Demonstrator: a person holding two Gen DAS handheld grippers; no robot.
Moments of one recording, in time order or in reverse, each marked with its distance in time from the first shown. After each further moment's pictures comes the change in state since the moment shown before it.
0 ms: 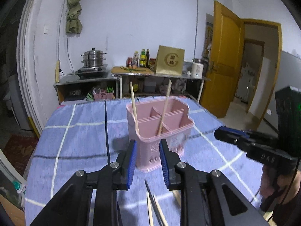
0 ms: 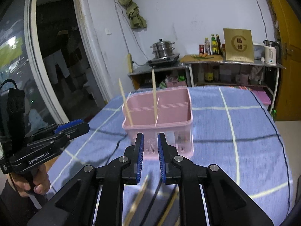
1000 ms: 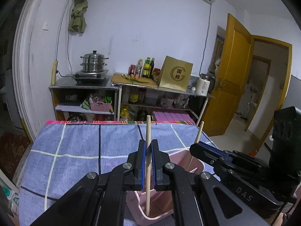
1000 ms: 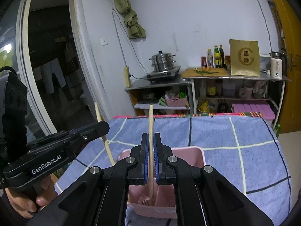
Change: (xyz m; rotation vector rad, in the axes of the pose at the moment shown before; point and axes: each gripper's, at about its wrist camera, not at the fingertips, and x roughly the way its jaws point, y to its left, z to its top) left arm 0.091 0.033 0.115 -0.107 -0.050 -0.023; right arm 0.082 -0.001 0.099 0.003 -0.078 -0.015
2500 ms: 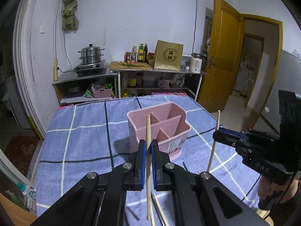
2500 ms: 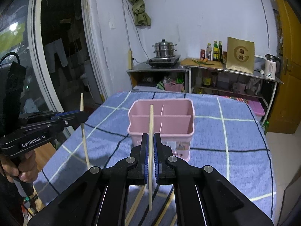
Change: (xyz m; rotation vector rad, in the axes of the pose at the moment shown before) left arm -0.105 -0.027 -0.060 0.106 0.110 0.015; right arm -0.097 0.023 -0.059 -0.091 0.093 -0.039
